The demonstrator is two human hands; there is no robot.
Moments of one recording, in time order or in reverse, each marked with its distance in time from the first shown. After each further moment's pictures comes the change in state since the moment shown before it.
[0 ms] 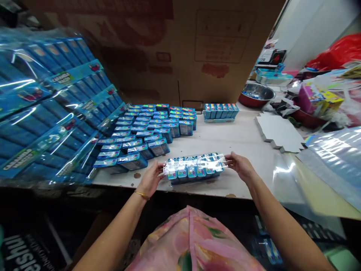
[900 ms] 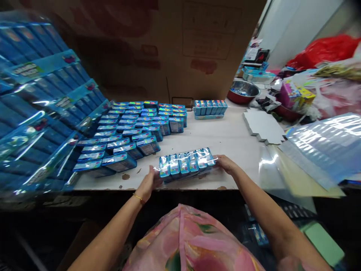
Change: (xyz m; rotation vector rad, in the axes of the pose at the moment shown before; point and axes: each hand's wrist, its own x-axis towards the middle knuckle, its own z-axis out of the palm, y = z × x) left_hand 0.006 -0.035 -0.007 0.197 0.028 -0.142; right_hand 0.016 0.023 -0.001 -0.333 -0.147 0.080
